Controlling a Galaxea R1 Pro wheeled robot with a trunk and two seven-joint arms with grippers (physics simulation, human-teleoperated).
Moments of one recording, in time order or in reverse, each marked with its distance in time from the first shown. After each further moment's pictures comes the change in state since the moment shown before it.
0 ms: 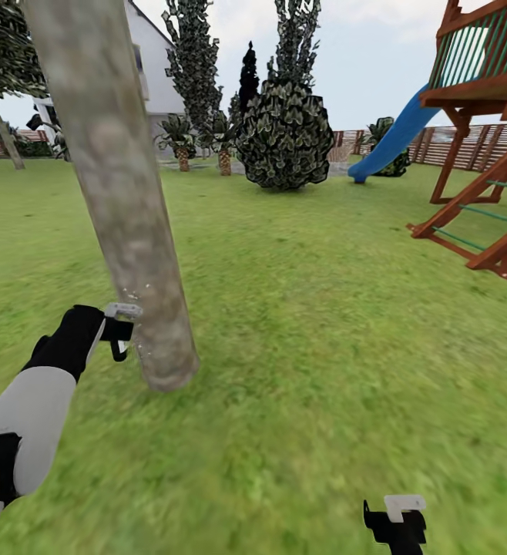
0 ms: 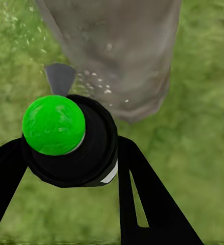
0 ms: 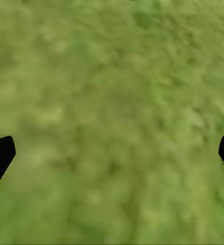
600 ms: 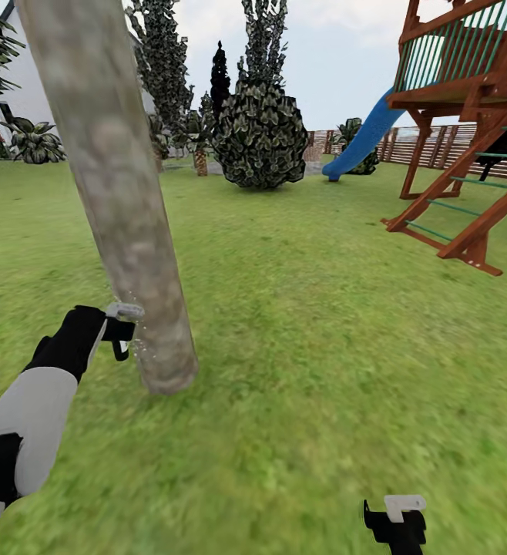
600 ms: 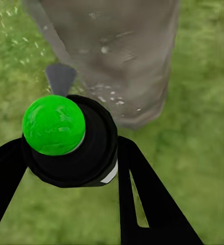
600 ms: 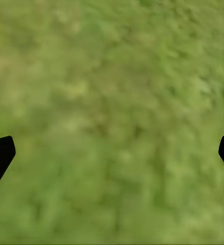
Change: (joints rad) left arm 0.002 -0.005 -0.002 0.001 0.000 -0.013 0.000; right arm 0.000 0.000 -0.001 0.000 0.000 0.000 0.000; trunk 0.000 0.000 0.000
